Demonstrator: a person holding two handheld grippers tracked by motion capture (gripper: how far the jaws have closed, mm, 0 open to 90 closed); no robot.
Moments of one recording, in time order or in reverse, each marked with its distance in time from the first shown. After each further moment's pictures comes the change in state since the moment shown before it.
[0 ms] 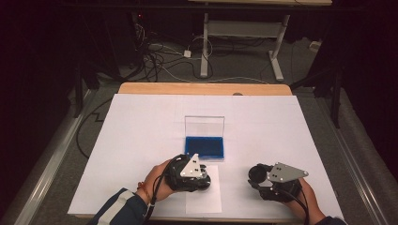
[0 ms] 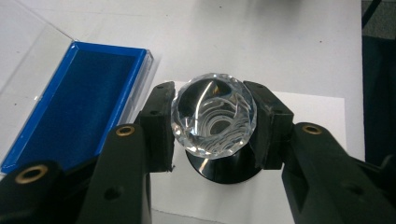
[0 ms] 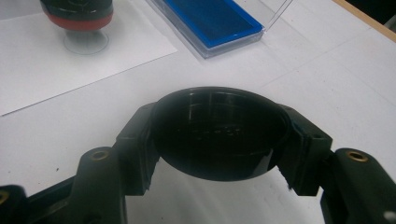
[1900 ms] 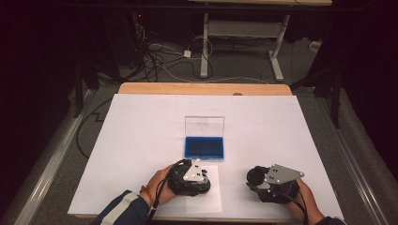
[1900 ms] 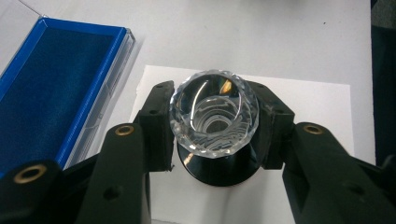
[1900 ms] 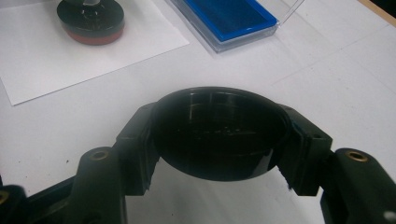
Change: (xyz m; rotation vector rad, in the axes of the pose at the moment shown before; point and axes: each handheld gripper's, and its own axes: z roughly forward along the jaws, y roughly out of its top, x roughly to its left) left arm -0.004 -0.011 0.019 0.018 -0.022 -0.019; right arm 0.005 0.001 0.003 0.032 0.023 -0.024
